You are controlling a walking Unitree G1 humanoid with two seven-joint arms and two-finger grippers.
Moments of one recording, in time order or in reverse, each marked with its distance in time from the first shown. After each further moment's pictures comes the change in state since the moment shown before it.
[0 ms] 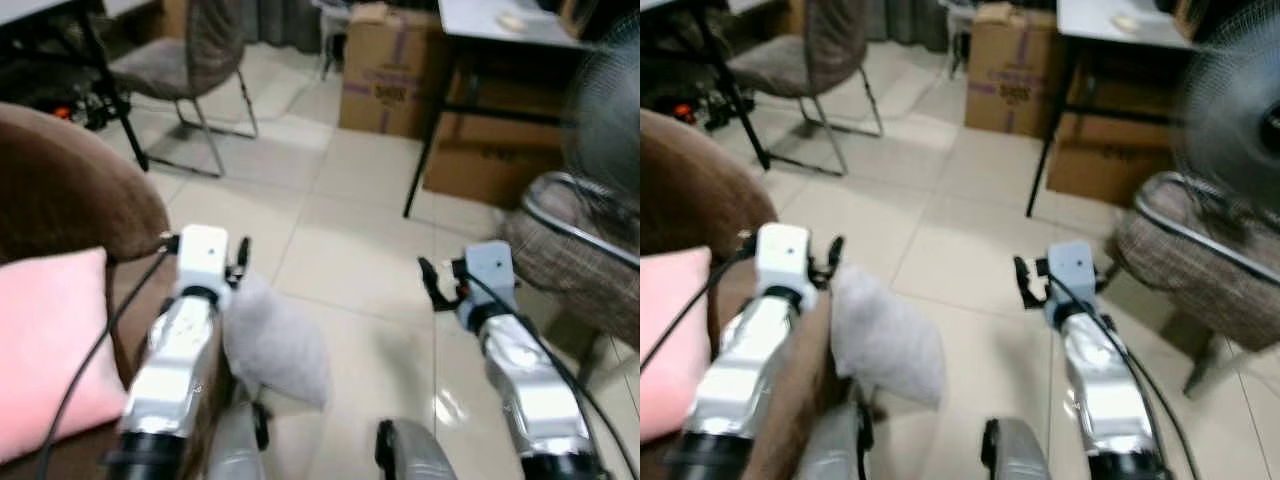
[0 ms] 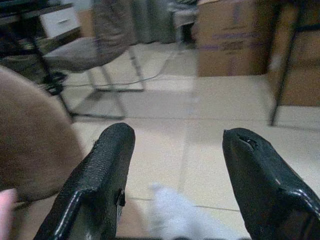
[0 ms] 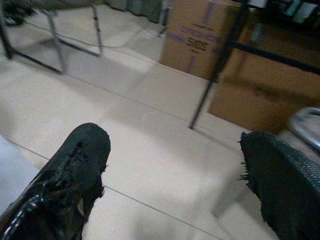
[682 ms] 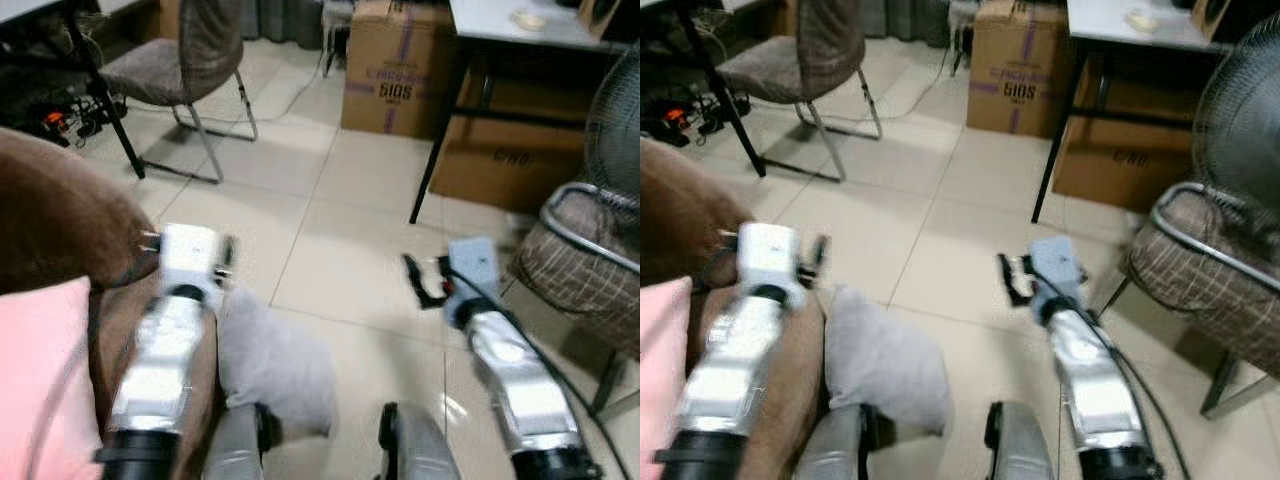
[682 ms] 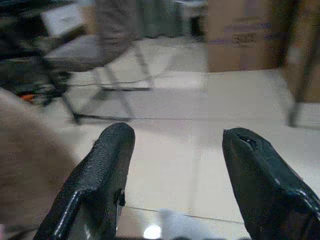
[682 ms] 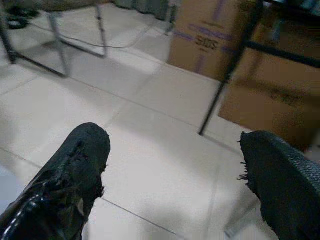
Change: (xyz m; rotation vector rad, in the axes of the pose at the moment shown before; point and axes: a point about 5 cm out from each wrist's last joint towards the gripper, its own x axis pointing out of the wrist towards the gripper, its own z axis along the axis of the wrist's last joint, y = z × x) left arm 0.002 -0.010 0.000 0.000 0.002 -0.025; right arm 0.001 -0.004 -0.001 -0.012 0.003 -0.008
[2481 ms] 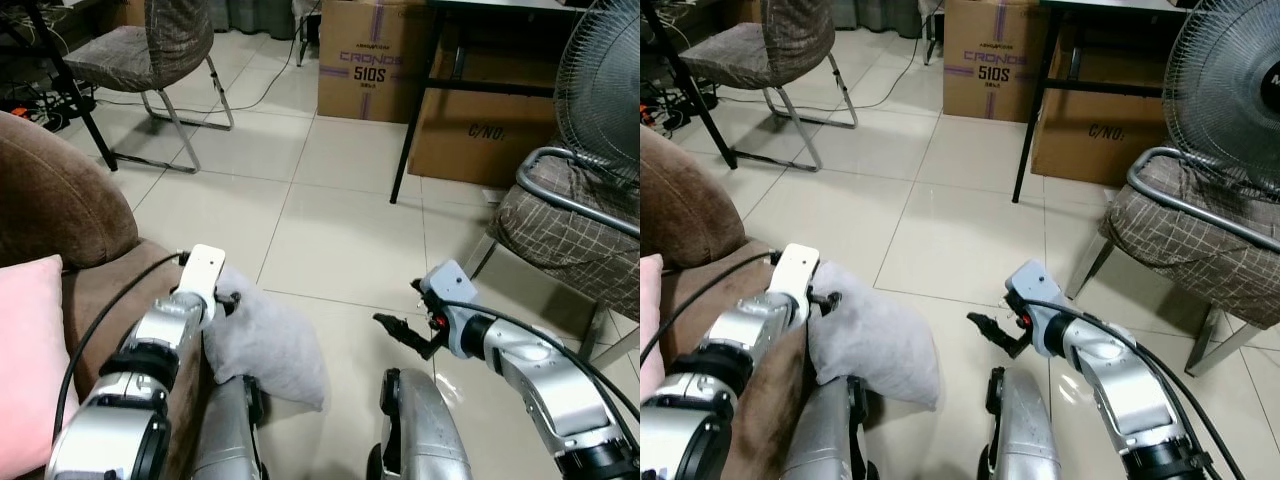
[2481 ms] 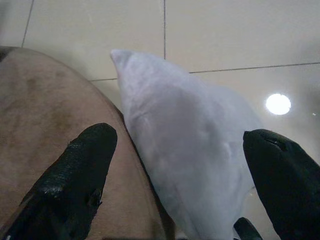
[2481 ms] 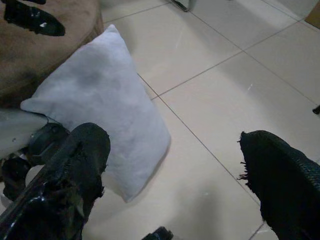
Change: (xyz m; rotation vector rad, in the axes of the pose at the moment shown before) left arm 0.044 0.032 -0.067 0.060 0.611 -0.098; right arm -0.013 0.008 -0.009 -0.146 0.184 0.611
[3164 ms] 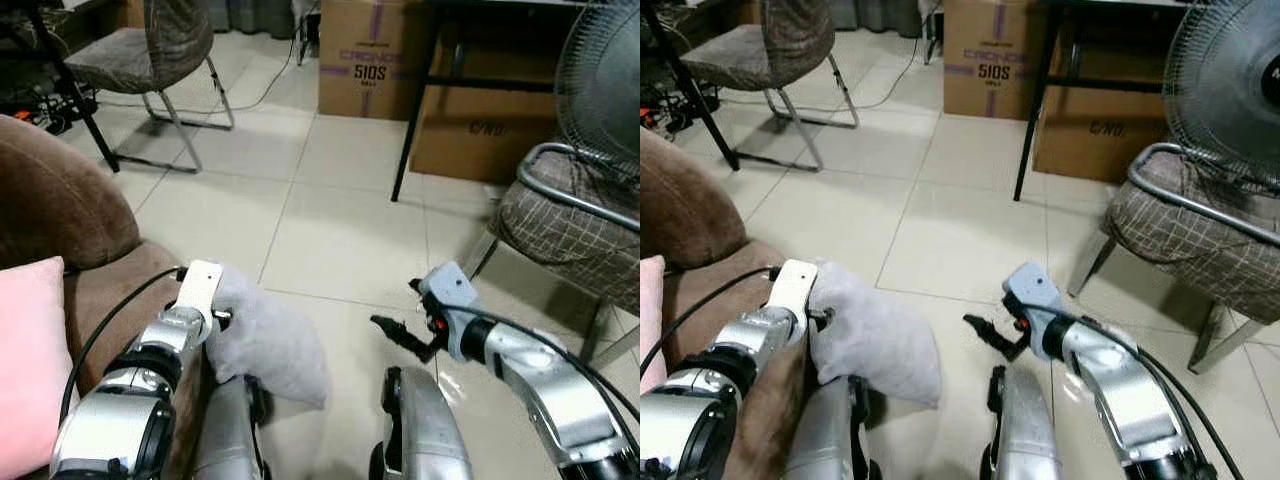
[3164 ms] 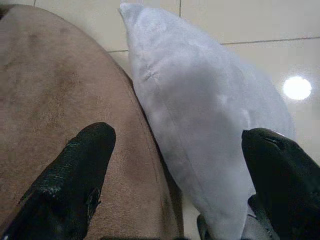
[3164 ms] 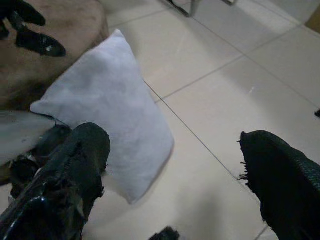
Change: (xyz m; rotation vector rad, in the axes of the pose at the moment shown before) left arm 0.006 -0.003 -0.027 -0.027 0.085 0.065; right arm -0.009 0.010 0.001 -0.005 -0.006 0.000
